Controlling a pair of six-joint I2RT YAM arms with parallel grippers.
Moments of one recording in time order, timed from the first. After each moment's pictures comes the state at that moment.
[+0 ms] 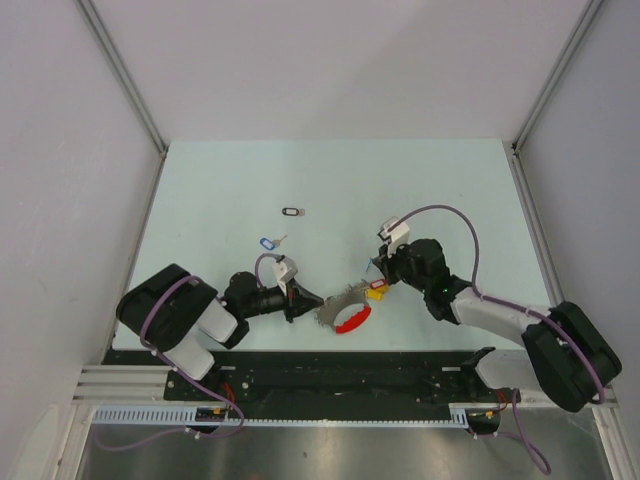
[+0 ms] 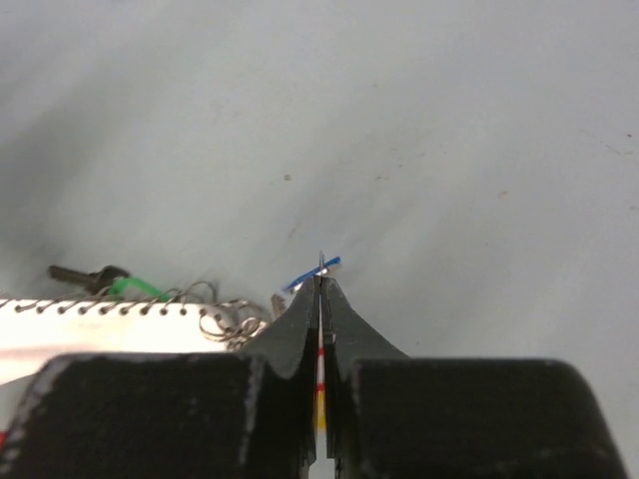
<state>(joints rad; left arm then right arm) -0.56 1.61 0.12 1.31 0.69 -0.26 0.61 1.29 0.45 0.45 -0.07 -0.01</state>
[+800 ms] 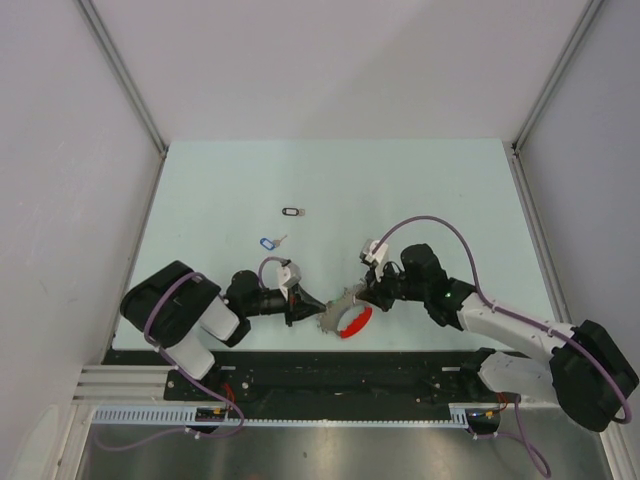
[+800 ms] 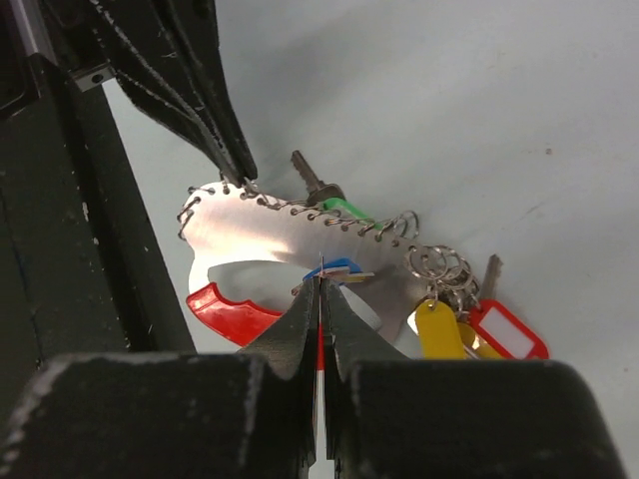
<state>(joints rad) -0.56 1.63 0.13 1.31 0.82 -0.18 0.71 1.11 0.51 0.09 -0.44 -0.06</state>
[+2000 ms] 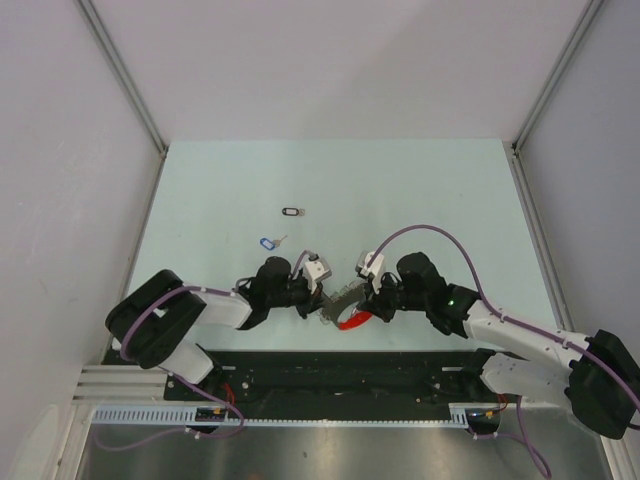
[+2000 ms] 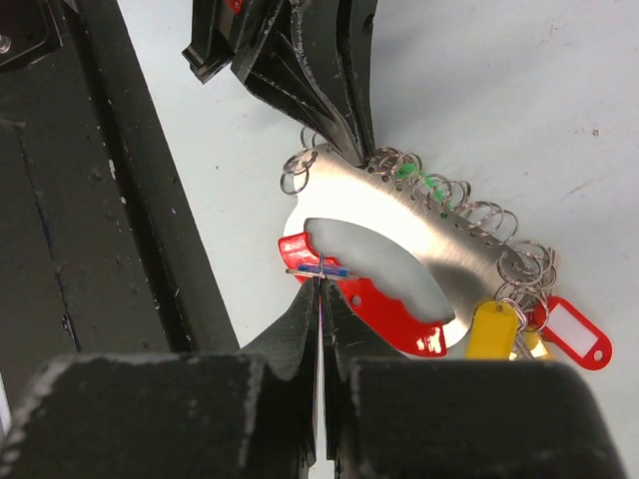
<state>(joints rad) -0.72 1.51 0.37 0.61 0.48 0.05 0.82 1.03 0.52 -0.05 -0.38 -0.09</state>
